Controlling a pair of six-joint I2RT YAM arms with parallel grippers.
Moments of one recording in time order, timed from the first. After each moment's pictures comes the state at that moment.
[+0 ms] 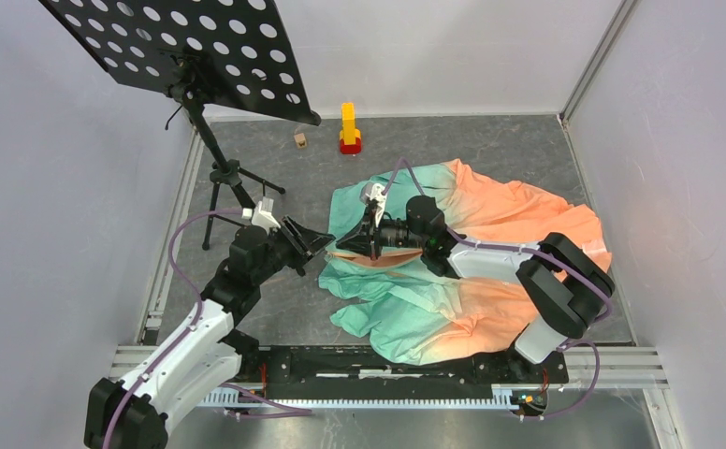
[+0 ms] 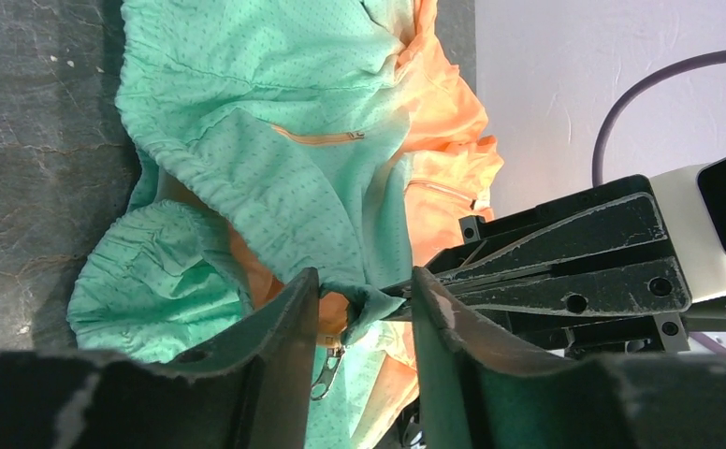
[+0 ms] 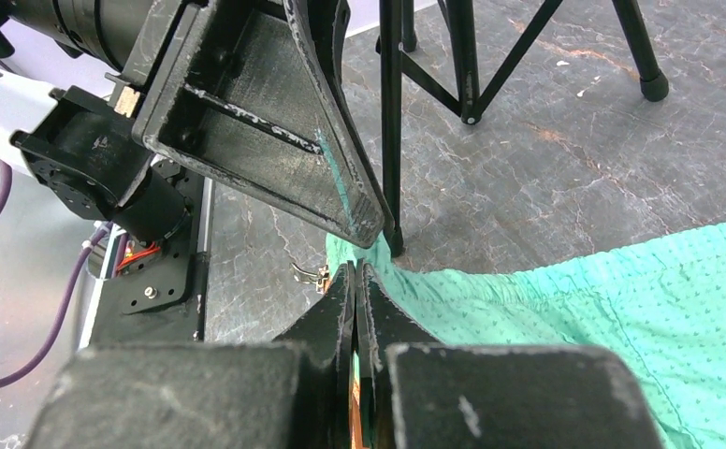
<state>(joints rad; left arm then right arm) -0.43 0.76 0.40 0.02 0.22 -1.04 0.80 1.62 0.78 0.73 -0.64 0.19</state>
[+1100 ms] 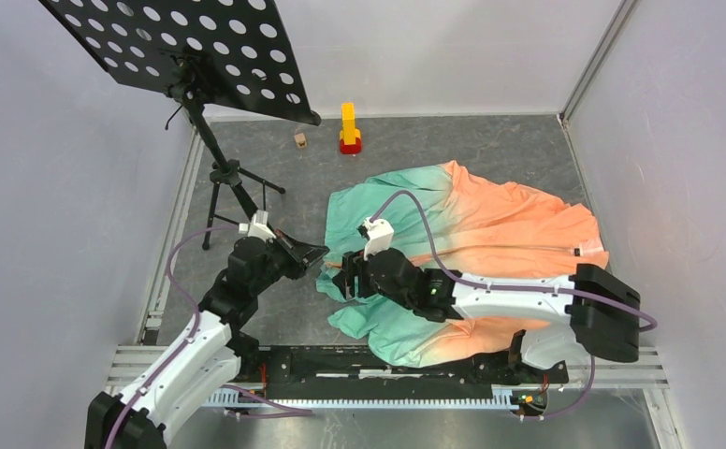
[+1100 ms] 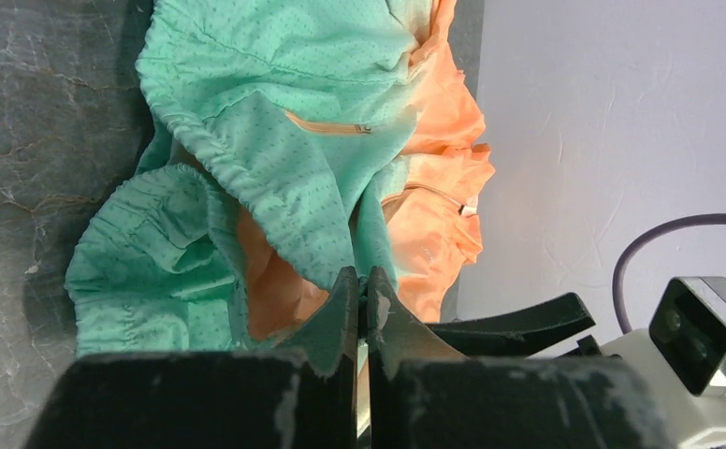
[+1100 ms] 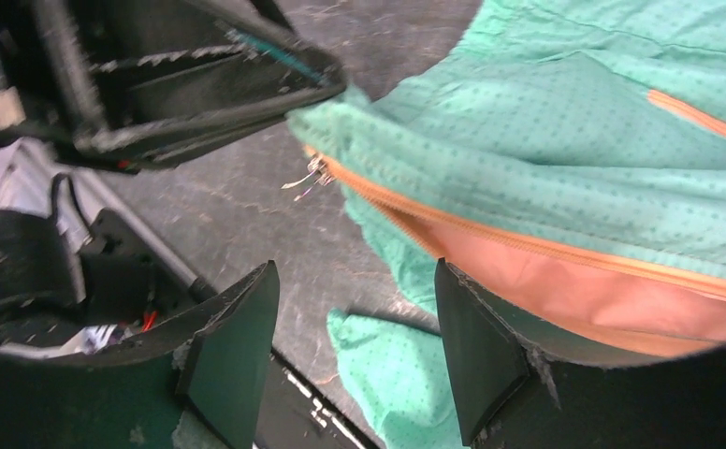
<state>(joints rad) -0.43 0.66 0.33 -0.03 0.19 -1.14 1.22 1.39 0.81 0.12 0.33 0.66</state>
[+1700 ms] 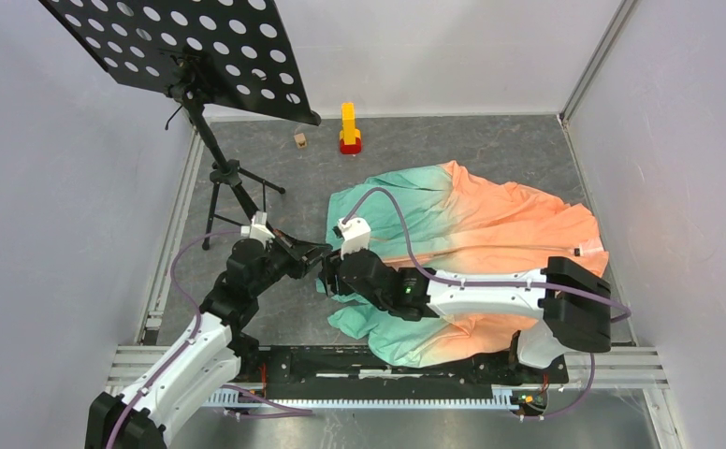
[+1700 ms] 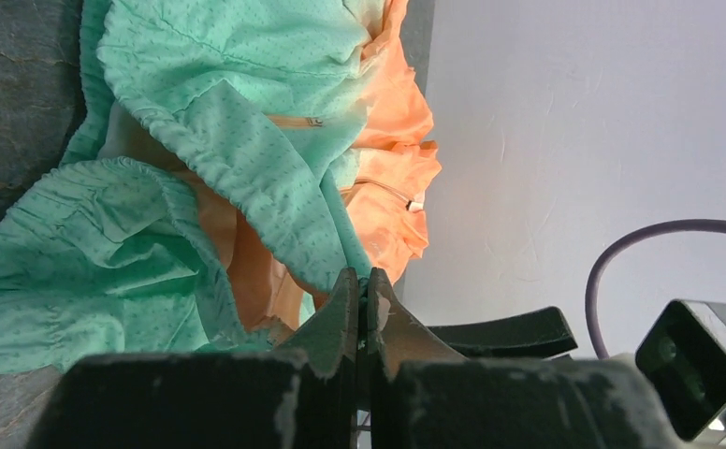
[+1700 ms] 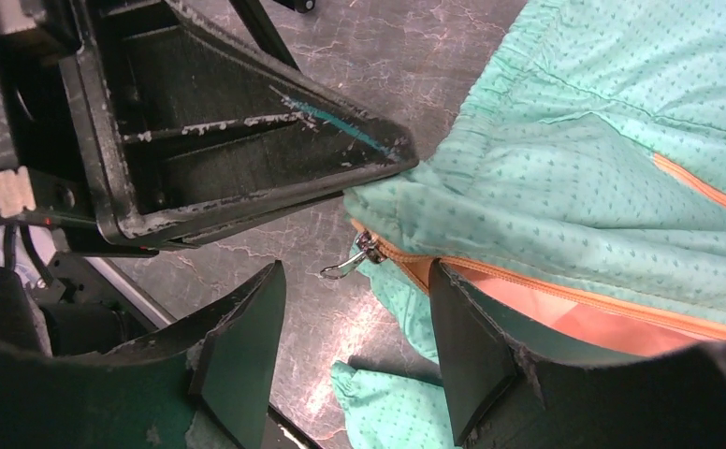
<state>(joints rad) -0.43 0.66 0.30 0.06 0.23 -1.28 1.28 1.56 0.99 0.06 0.48 0.60</state>
